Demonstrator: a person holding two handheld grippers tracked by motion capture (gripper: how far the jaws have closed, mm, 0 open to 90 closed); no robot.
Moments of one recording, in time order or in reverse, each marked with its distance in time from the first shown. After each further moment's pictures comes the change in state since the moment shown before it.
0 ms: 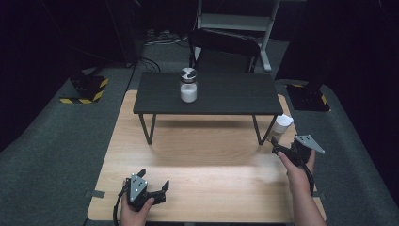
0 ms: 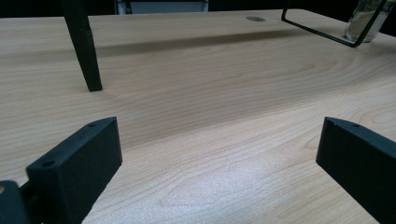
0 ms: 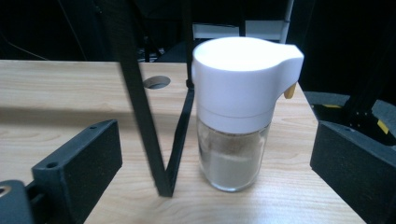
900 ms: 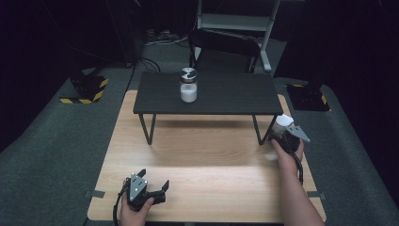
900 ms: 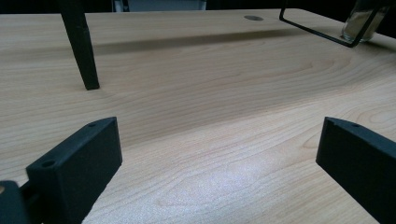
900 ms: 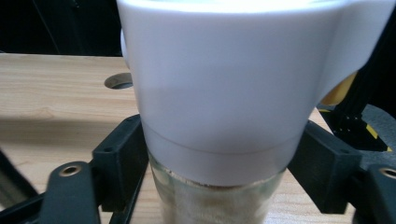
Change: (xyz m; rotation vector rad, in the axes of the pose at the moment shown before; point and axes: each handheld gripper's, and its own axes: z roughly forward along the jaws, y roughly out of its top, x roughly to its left) left arm 0.003 0.000 0.000 0.001 -0.011 -0.011; right arm -0.002 -0.021 0.073 -0.024 -0.062 -0.026
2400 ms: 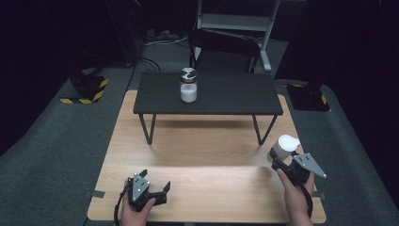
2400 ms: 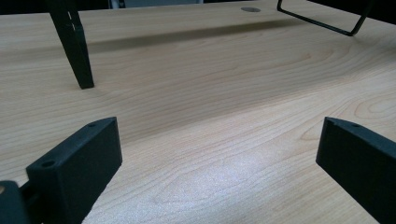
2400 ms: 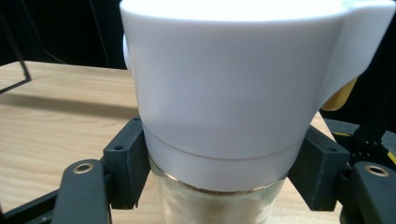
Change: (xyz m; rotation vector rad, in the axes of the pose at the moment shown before) left arm -0.004 0.005 0.001 0.029 -0.003 0.035; right arm 0.023 -0.006 -0.144 -0.084 0.119 -0.043
